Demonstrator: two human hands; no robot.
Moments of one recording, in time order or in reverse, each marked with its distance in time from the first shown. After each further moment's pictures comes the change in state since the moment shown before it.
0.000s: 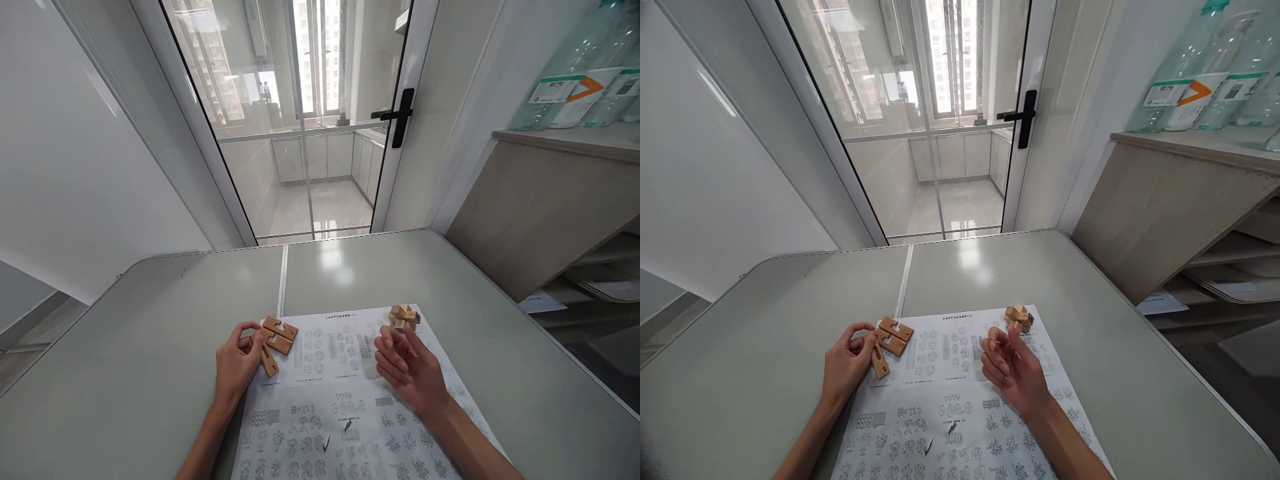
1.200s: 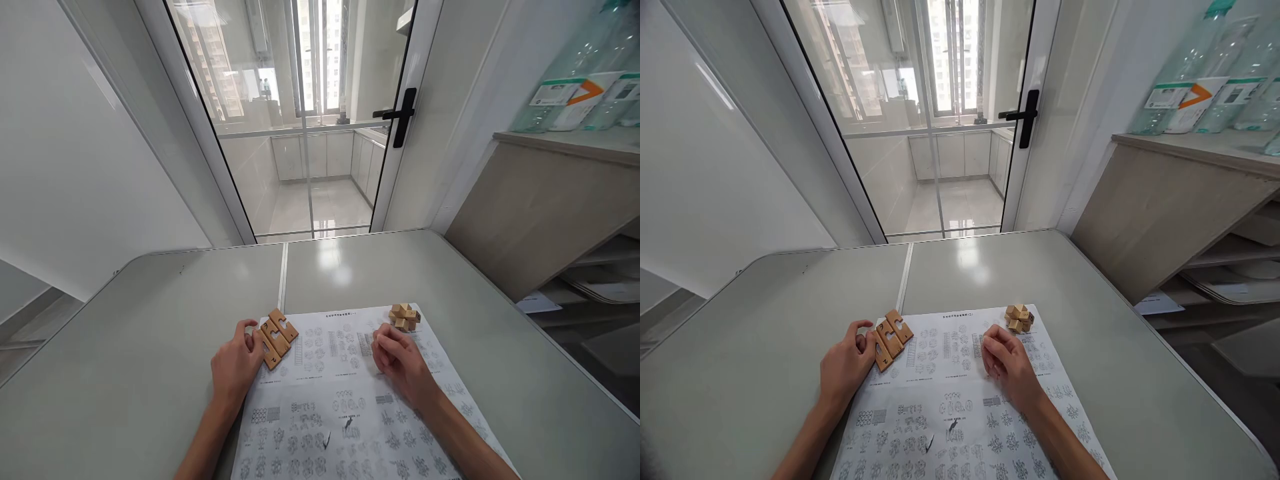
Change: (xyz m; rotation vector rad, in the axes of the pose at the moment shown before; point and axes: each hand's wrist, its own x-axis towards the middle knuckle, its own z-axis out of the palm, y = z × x) left_hand 0.000 -0.006 0.001 0.542 -0.037 -0.009; right_hand 0.001 0.009 -0.001 -0.636 0.256 -0.083
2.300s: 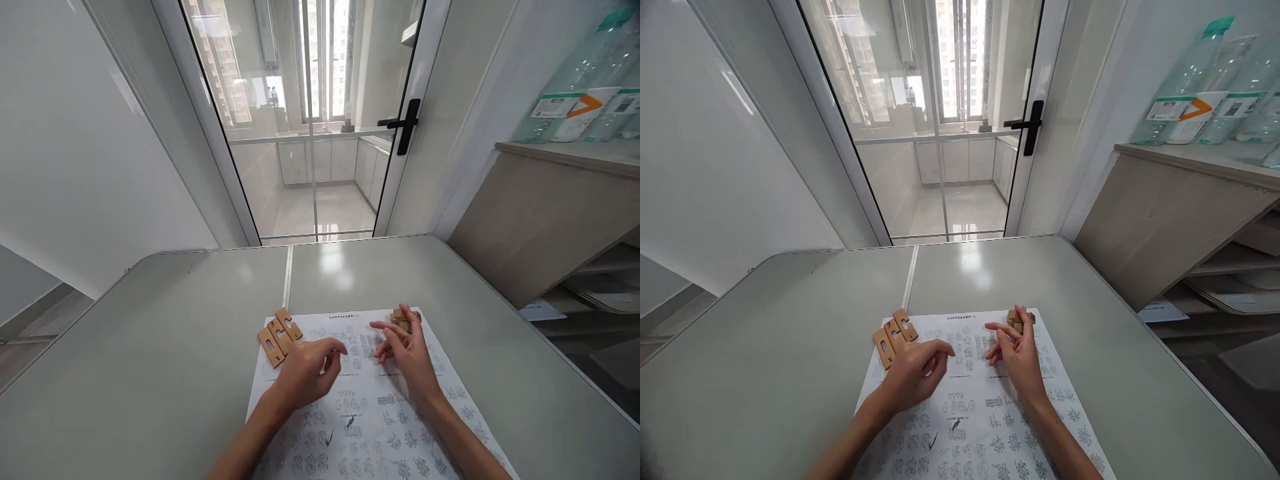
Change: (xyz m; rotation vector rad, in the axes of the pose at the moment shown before) left_hand -0.039 0.087 0.005 -0.506 -0.130 0.882; right_hand 0.005 0.004 0.000 -0.173 0.382 -0.099
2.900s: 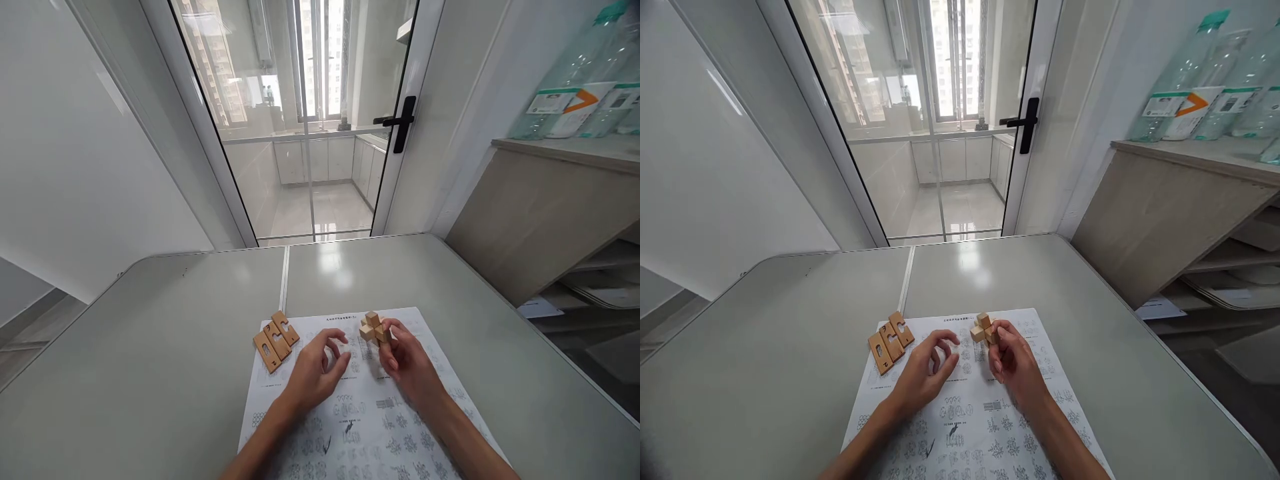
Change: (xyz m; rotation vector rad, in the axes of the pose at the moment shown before) left_hand 0.004 -0.001 0.025 -0.392 -0.030 -0.342; right_hand -0.001 -0.014 -0.002 0.324 -0.285 0.186
